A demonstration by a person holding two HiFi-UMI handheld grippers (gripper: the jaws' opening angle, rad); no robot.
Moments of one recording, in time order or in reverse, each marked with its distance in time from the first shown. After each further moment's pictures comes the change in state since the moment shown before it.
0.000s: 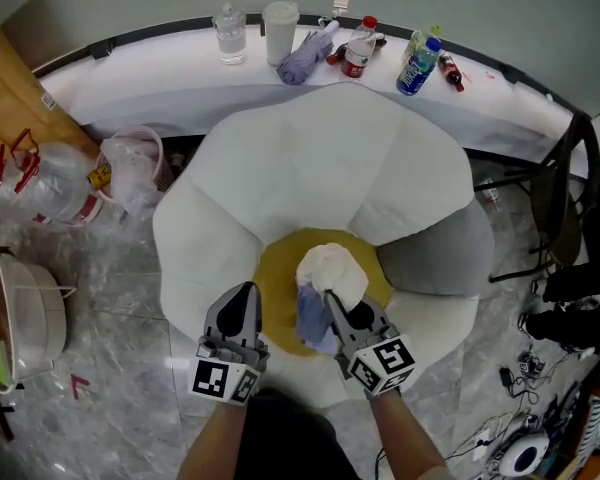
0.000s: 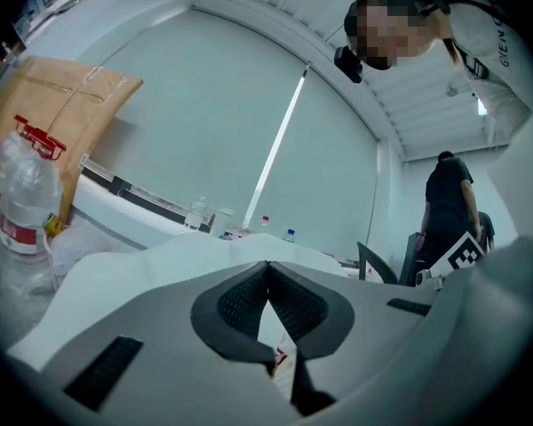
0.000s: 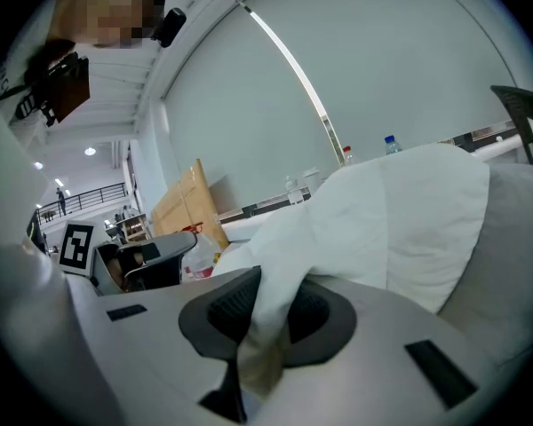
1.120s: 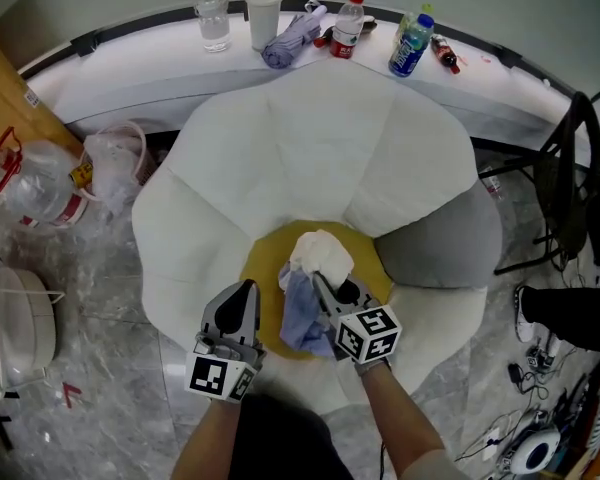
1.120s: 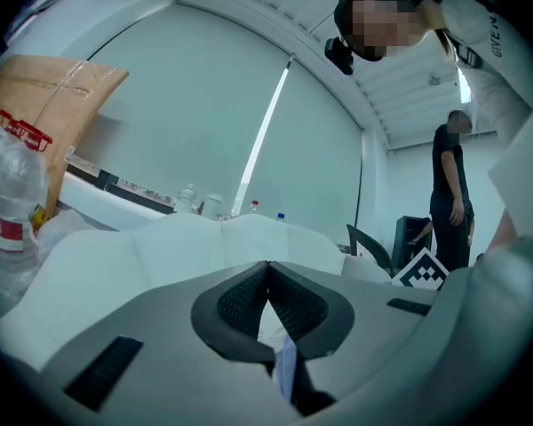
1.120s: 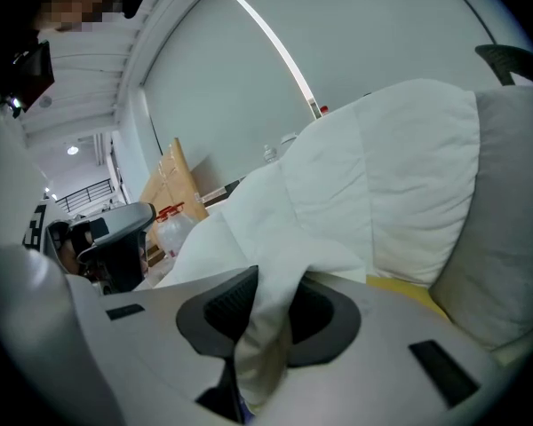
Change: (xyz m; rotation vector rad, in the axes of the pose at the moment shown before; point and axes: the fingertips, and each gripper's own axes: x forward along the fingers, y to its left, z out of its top) left arm 0.007 -0.005 -0.069 0.073 0.034 -0.067; right arm 0.046 -0.066 -0.096 0.062 0.108 -0.055
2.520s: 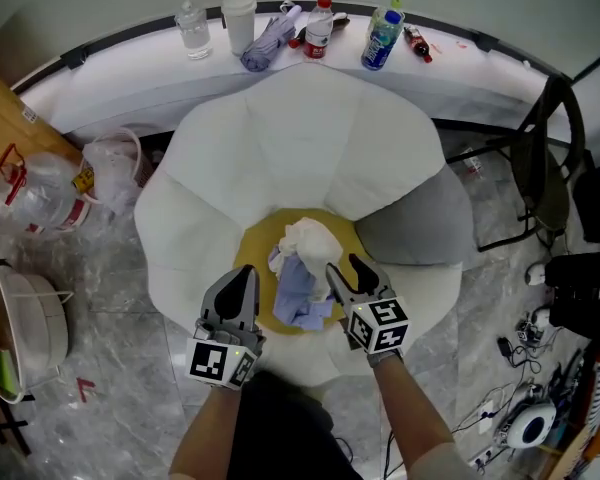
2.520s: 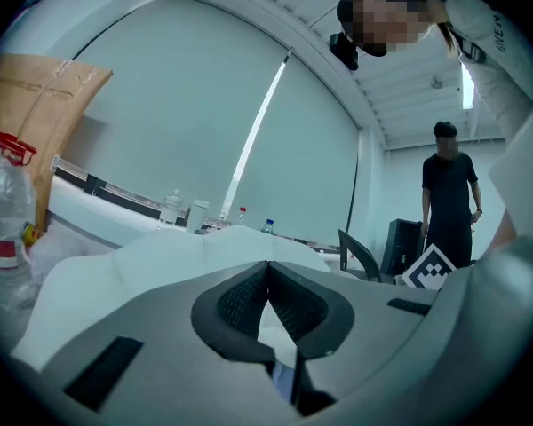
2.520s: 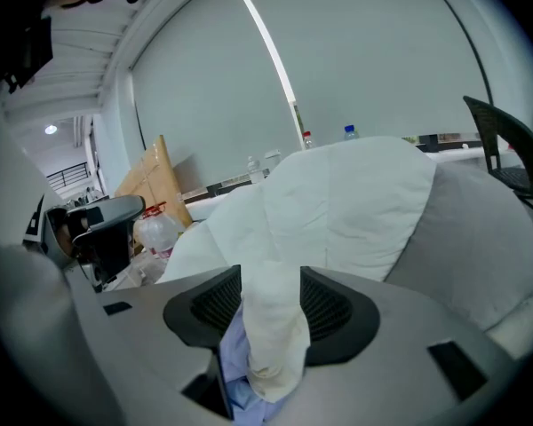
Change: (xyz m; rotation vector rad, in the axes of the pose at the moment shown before) left arm 0.005 -0.048 0.070 -0.008 0.044 -0.037; right arm -0.091 -0.015 0.061 -0.036 0.031 -0.172
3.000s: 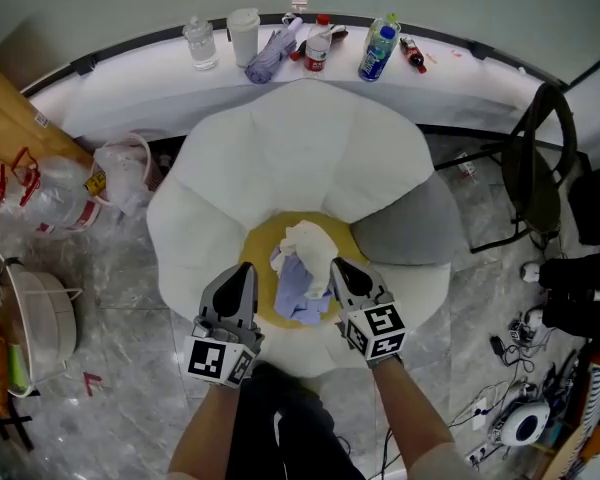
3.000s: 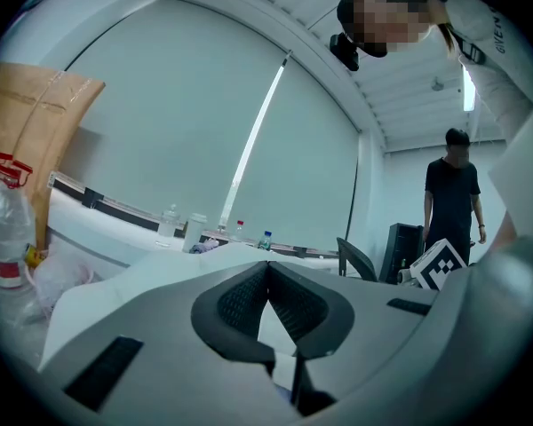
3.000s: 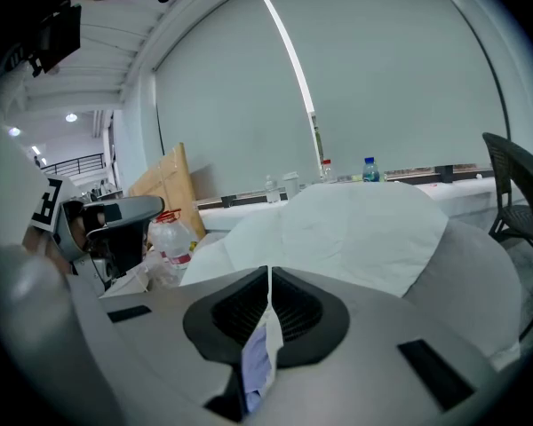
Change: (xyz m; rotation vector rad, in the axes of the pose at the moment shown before) left arm -0.009 -0.018 0.066 0.005 -0.005 0.005; right arm -0.041 0.041 0.069 -0.099 -0.057 0.044
